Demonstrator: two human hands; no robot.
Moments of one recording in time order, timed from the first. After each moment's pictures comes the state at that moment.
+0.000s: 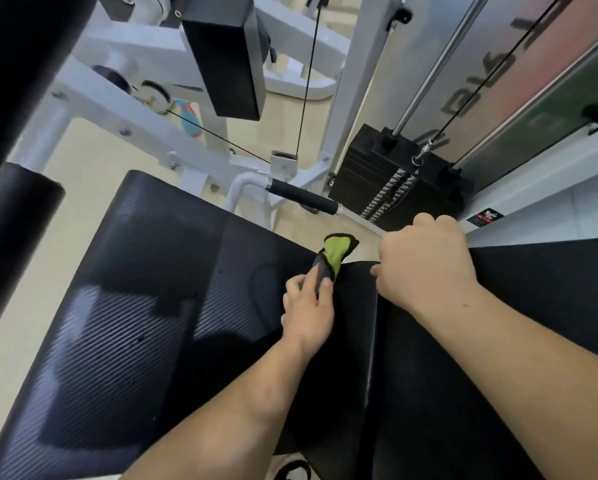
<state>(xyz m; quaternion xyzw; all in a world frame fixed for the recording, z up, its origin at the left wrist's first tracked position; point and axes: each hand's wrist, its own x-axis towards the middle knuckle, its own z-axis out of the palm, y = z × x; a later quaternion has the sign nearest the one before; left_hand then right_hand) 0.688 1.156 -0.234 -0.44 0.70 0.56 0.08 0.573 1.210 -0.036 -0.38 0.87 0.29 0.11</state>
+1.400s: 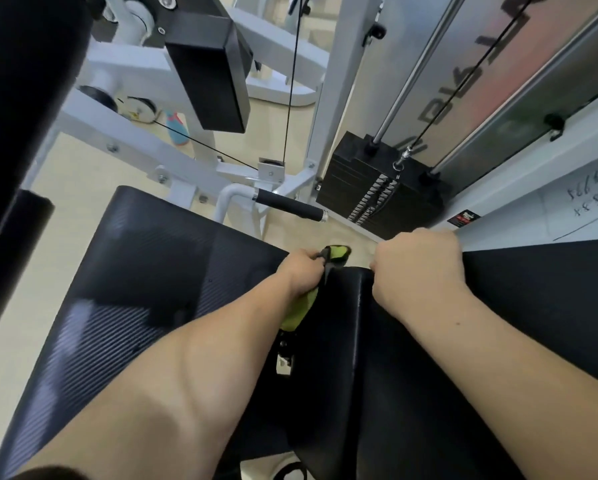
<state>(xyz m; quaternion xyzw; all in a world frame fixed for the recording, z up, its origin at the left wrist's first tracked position) 0.613 1.094 -0.208 -0.35 0.72 0.56 0.21 0.573 1.214 -0.007 -0.33 0.88 0.28 0.17</state>
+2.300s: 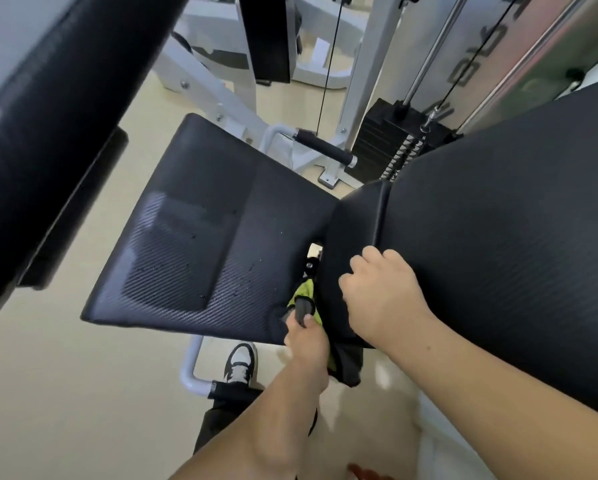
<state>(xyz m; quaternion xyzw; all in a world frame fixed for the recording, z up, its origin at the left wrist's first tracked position) 0.860 1.289 -0.199 -0.67 0.37 0.65 0.02 0.757 1.308 -0.033 -0.53 0.81 0.20 0.16</state>
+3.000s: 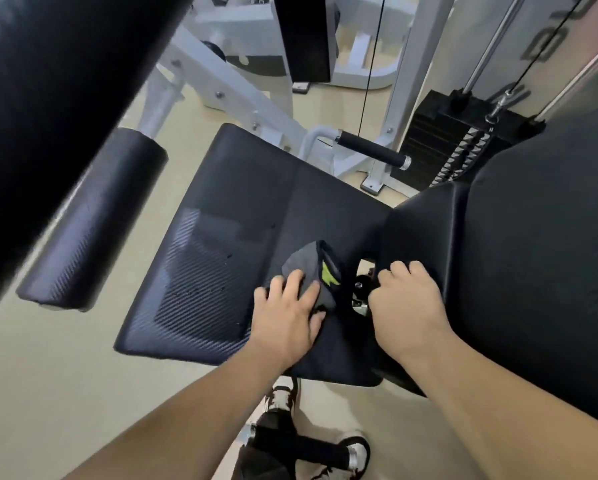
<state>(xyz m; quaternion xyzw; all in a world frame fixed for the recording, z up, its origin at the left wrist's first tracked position) 0.900 1.132 -0.232 -0.24 0.97 0.00 0.09 0.757 1.256 -0.120 -0.50 0.82 0.24 0.18</state>
